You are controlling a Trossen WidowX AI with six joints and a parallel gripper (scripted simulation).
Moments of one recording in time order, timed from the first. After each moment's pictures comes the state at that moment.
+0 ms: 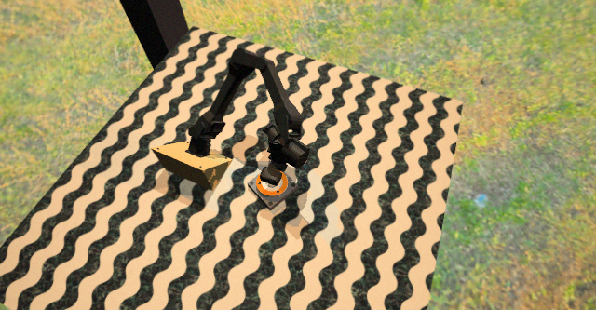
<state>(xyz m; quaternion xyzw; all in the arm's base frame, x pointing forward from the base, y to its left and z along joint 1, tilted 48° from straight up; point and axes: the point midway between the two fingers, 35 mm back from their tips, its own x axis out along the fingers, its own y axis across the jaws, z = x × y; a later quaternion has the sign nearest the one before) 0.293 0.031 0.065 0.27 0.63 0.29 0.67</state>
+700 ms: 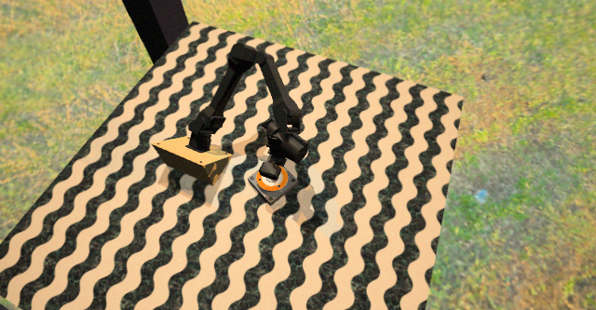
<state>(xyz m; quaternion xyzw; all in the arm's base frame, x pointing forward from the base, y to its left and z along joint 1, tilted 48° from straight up) 0.289 0.032 0.065 0.27 0.63 0.29 0.67</state>
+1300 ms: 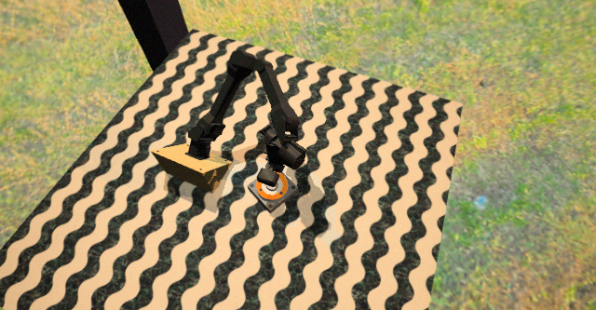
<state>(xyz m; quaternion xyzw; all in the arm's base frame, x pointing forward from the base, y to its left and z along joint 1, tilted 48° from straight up) 0.282 0.034 0.065 0.27 0.63 0.30 0.66</state>
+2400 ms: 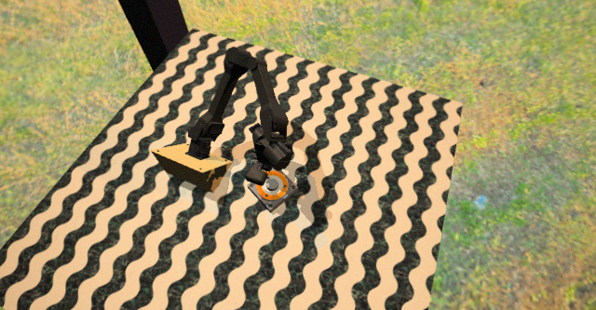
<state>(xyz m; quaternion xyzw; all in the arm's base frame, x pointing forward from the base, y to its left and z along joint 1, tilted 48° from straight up) 0.250 0.021 0.057 0.27 0.63 0.30 0.66</state>
